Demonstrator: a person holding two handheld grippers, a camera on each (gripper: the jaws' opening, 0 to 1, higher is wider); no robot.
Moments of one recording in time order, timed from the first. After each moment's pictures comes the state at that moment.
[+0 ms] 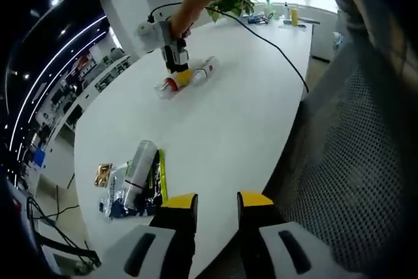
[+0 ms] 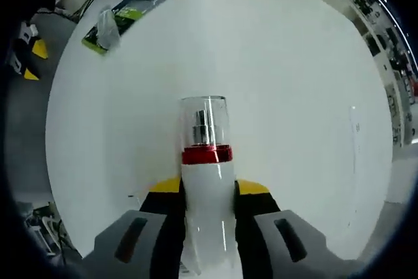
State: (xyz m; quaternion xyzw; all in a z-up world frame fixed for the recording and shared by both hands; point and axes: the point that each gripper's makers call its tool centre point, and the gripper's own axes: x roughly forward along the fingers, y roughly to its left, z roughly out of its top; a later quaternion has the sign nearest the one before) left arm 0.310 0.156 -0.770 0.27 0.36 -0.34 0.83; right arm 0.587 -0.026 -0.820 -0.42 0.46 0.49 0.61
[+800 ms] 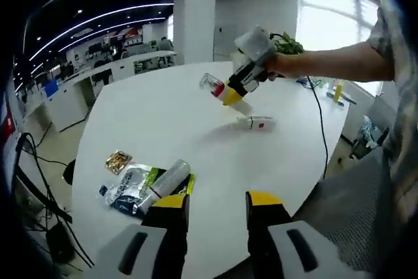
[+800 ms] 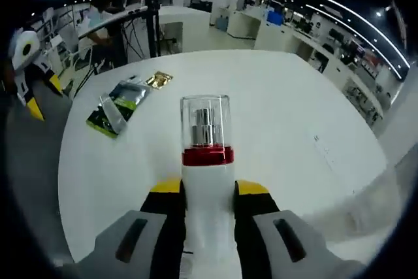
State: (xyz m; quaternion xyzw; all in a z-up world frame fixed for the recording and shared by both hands) left arm 0.369 0.164 -0.703 0.01 0.33 -0.25 0.91; right arm 0.572 0.010 -0.722 -0.22 0.30 0.46 0.81
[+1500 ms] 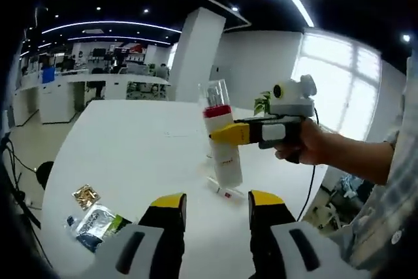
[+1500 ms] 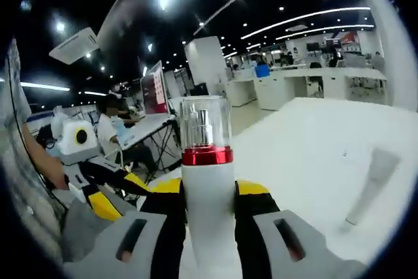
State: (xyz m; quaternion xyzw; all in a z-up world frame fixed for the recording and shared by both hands) left arm 0.392 0.091 -0.635 -0.11 0.25 -0.33 0.90; right arm 0.478 0.060 -0.598 0.08 0.18 0.52 0.83
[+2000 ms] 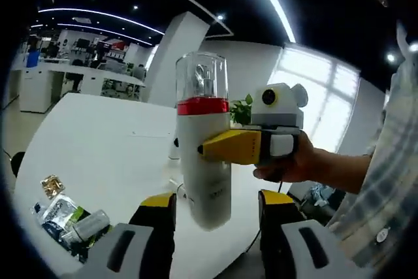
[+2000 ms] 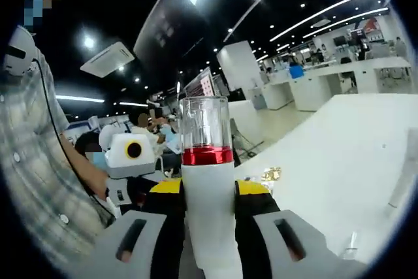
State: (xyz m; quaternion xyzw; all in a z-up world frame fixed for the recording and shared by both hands) left arm 0.349 0.058 -0.623 -0.16 0.22 -0.41 0.87; right arm 0.384 0.093 -0.583 0.10 0.18 0.62 0.75
